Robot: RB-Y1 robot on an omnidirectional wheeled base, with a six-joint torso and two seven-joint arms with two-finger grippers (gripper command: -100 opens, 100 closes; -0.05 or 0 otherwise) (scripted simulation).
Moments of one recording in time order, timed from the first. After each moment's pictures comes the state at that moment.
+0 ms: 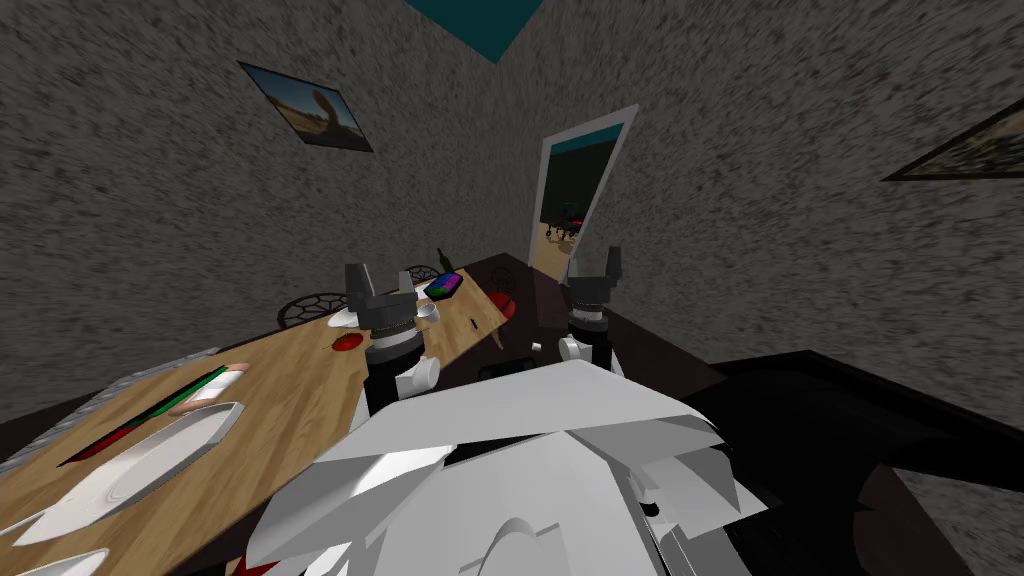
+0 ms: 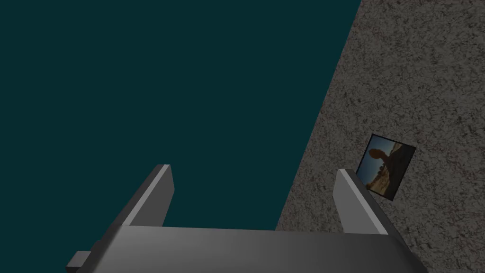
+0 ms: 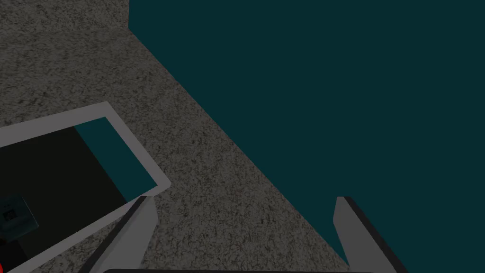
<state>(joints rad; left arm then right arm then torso) 0.45 0.01 -0.07 -2.33 -0.12 -0.53 0.10 0.55 0.05 0.06 -2.38 0.06 -0.61 -0.12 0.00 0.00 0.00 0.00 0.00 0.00</state>
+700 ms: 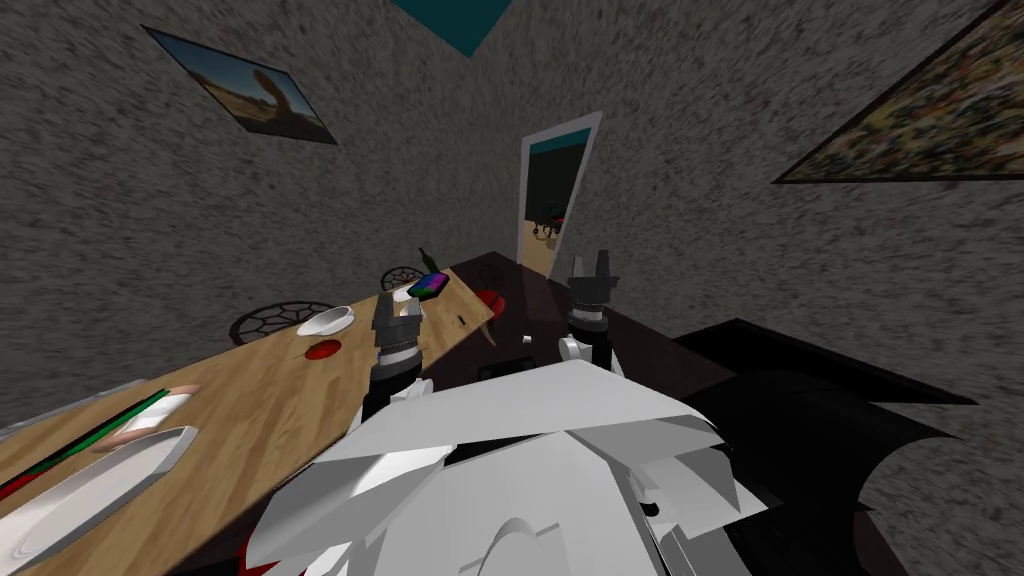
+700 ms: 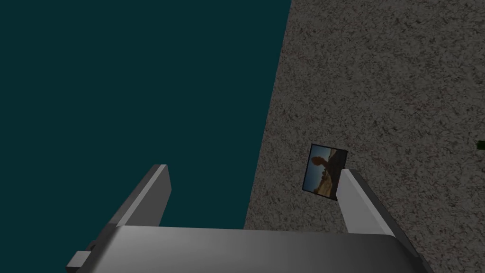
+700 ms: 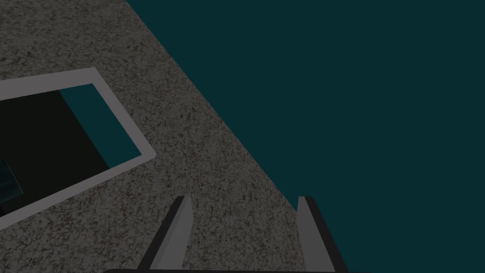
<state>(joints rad) 0.60 0.13 -0.05 -2.22 0.02 -0.56 -0.03 0.55 0.05 0.06 -2.38 0.06 -0.61 -0.12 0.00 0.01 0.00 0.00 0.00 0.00</state>
